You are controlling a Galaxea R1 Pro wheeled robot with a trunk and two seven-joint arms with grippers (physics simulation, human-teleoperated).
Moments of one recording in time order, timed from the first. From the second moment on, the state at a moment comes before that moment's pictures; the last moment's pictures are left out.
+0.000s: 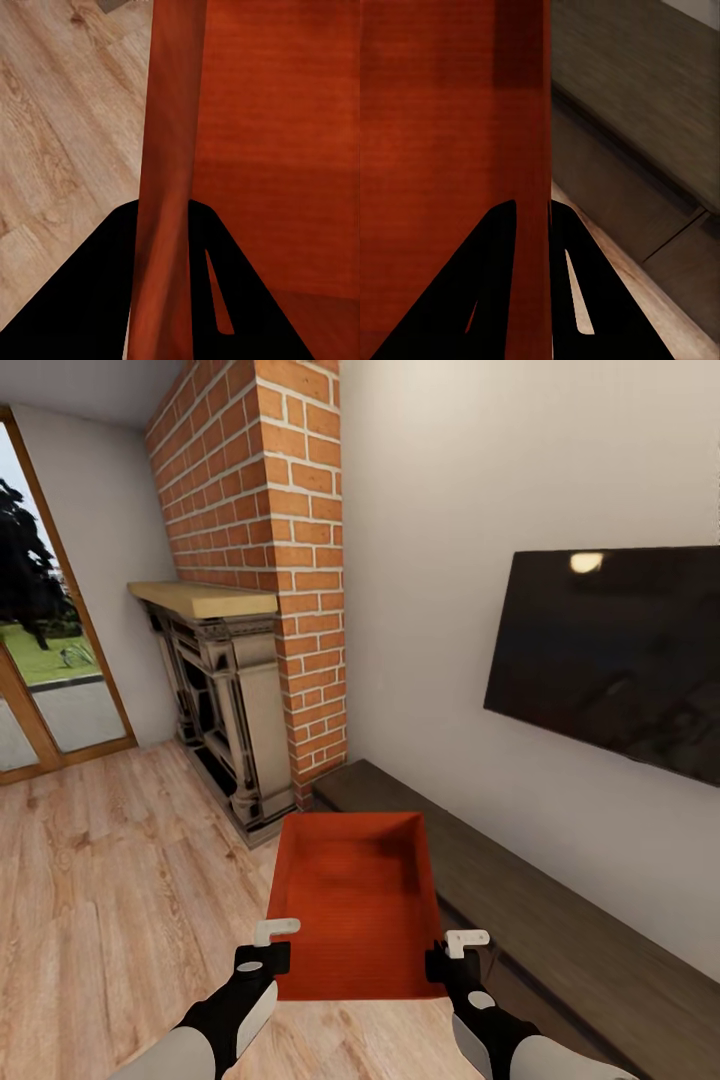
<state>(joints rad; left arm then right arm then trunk) -0.60 -0.10 -0.20 -0.35 0.20 0.06 0.31 -0.63 0.10 0.31 -0.12 -0.25 -0.33 -0.13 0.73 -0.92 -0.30</state>
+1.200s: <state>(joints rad) -0.60 -0.10 -0.21 -0.34 0.22 0.06 0.30 -0.63 0.10 0.32 -0.11 -0.25 -0.33 -0.13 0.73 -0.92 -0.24</state>
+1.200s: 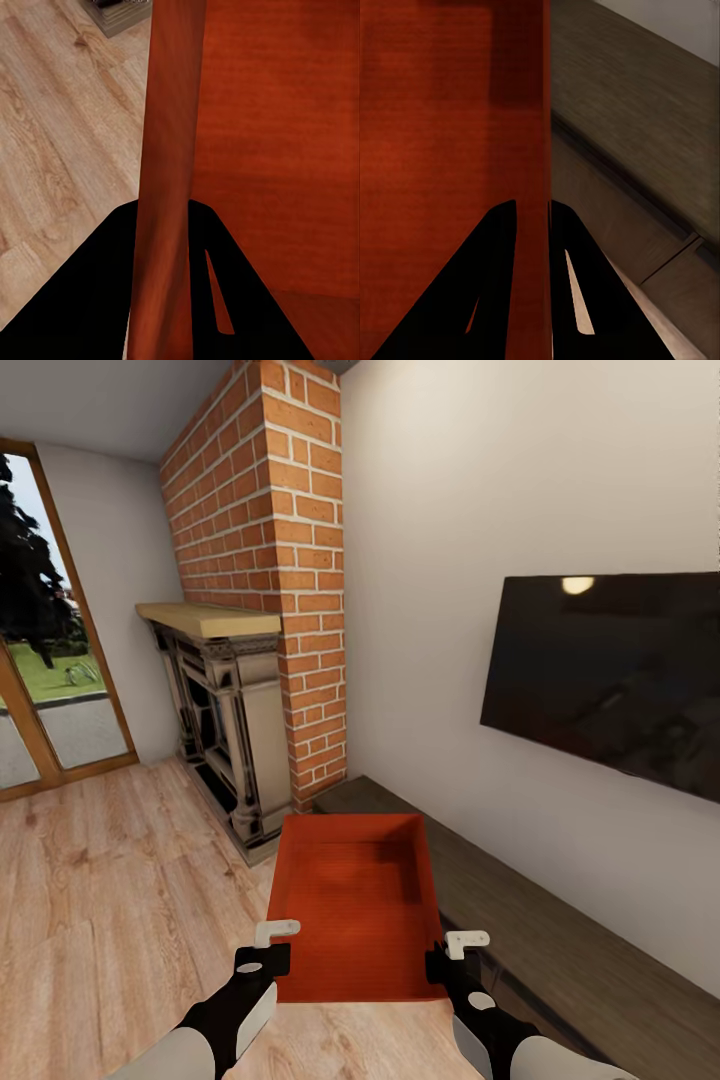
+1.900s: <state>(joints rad) -0.60 -0.10 -0.21 -0.34 0.22 0.06 0.30 -0.63 0.10 0.32 -0.11 -0.25 -0.33 -0.13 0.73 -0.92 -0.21</state>
